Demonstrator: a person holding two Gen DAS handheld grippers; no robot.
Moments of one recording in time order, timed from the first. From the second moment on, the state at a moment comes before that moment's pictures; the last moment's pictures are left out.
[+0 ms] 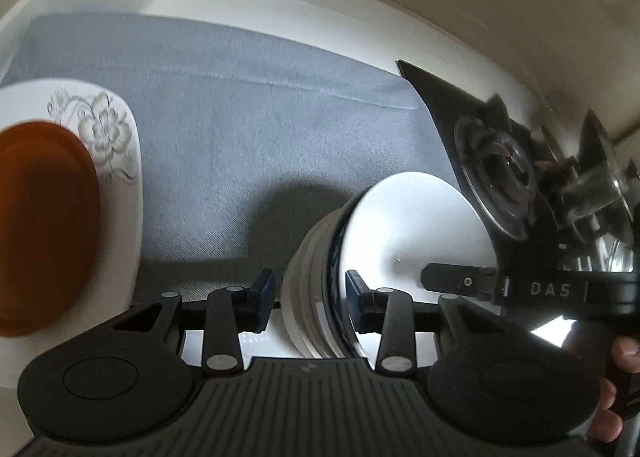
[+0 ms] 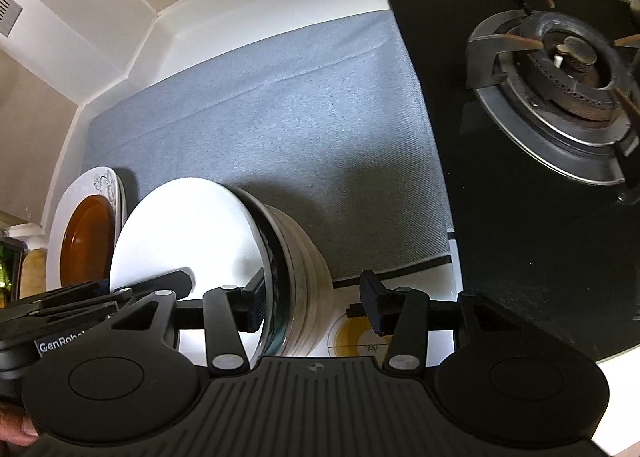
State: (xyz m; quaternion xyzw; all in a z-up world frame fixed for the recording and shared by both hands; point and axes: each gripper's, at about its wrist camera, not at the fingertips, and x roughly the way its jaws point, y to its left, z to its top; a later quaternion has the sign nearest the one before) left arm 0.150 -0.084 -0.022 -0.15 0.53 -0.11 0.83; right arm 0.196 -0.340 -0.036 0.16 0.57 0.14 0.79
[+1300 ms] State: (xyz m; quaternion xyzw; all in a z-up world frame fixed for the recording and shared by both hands) left arm 0.147 -0.094 -0.028 -0.16 0.54 -0.10 0.82; right arm 0.212 -0.335 -0.049 0.16 0.59 0.21 0.76
